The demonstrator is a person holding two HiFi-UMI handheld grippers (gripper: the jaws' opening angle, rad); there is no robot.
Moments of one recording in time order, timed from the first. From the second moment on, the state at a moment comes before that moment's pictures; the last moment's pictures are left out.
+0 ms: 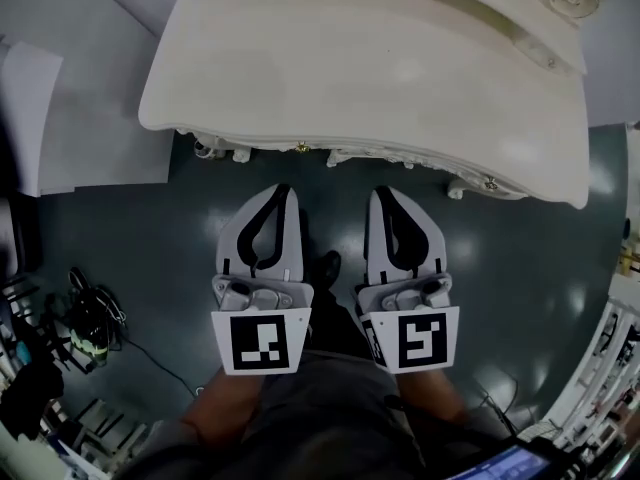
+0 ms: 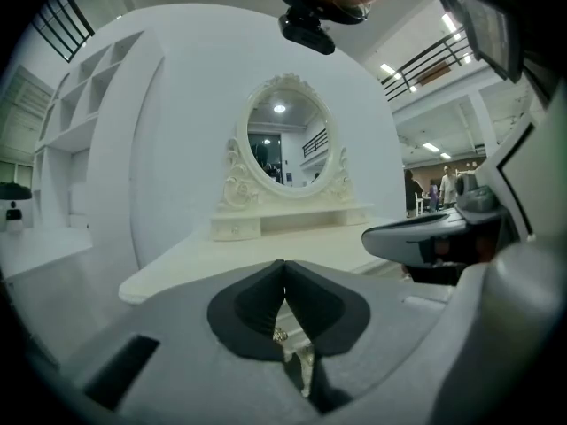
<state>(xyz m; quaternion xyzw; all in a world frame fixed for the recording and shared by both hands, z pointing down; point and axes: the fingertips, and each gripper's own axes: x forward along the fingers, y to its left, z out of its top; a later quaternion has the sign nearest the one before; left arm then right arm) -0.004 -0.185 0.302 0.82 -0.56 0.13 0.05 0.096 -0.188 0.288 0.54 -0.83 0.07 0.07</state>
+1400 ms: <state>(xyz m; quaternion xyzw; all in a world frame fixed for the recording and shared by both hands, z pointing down) 0.000 -0.242 0.467 0.79 -0.60 0.10 0.11 0.126 -0.180 0.431 0.54 -0.82 0.14 0.15</state>
